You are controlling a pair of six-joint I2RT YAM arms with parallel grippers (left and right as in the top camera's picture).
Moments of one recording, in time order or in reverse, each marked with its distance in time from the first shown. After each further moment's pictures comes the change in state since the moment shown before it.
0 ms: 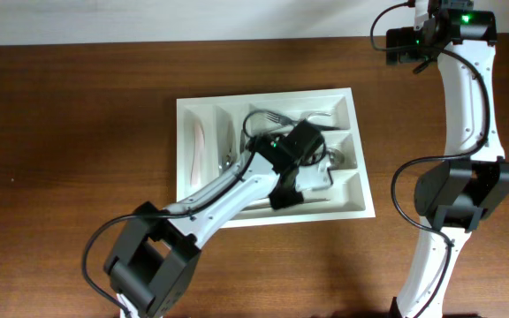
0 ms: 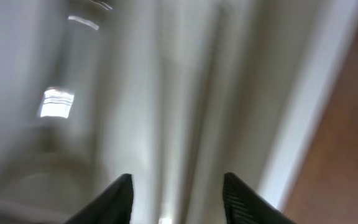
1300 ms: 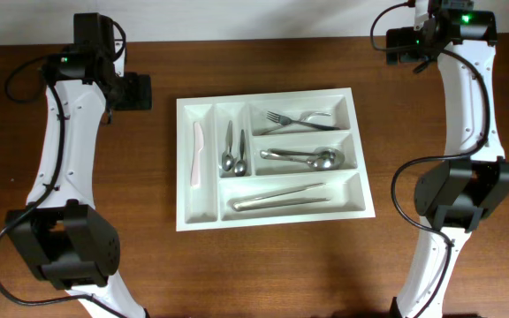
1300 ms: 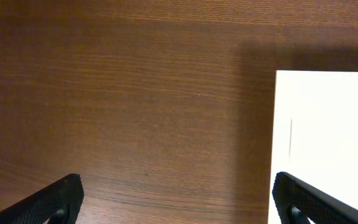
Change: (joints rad) left arm 0.809 -0.003 0.341 -0.150 -0.148 -0.558; right arm 0.000 0.000 0.000 0.000 0.000 0.000
